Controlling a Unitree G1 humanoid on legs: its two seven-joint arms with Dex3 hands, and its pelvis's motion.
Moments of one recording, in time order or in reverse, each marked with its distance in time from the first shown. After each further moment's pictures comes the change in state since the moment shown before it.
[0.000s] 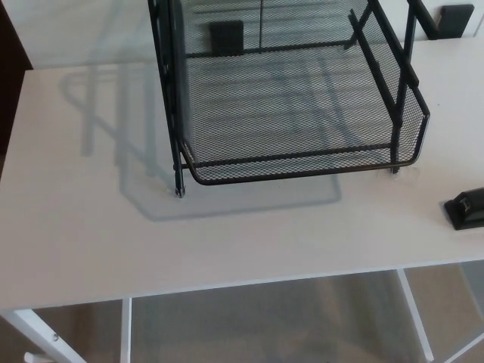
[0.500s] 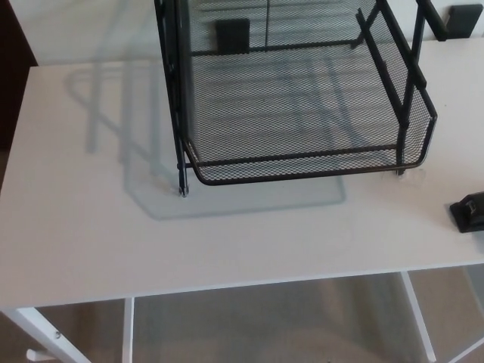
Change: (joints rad) left_arm 0.017 0.000 -0.028 -0.007 0.003 -0.001 0.000; right_arm -0.112 -0.224 0.363 -0.107 -0.058 -0.052 0.174
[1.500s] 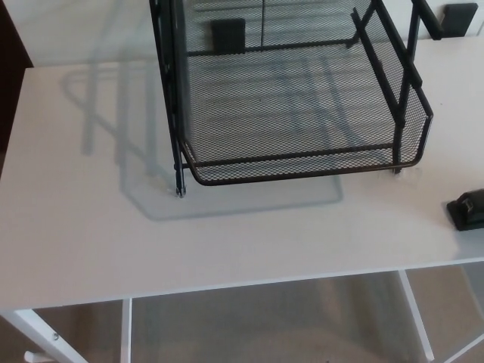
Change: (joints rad) left_arm -0.004 -0.005 -0.031 0.003 0.004 0.000 0.000; right_arm -0.181 -0.075 0.699 0.097 -0.394 -0.146 0.090
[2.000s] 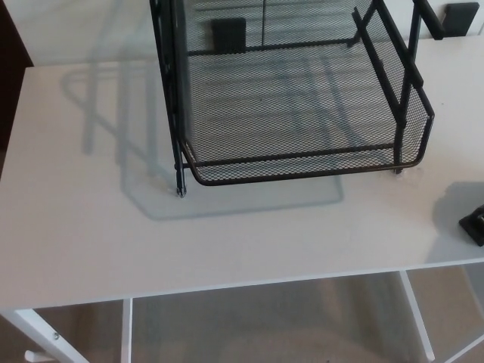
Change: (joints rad) left_arm 0.004 0.000 -0.026 -0.005 0.004 -0.007 0.000; right_arm -0.094 0.002 0.053 0.043 -0.194 -0.167 -0.035
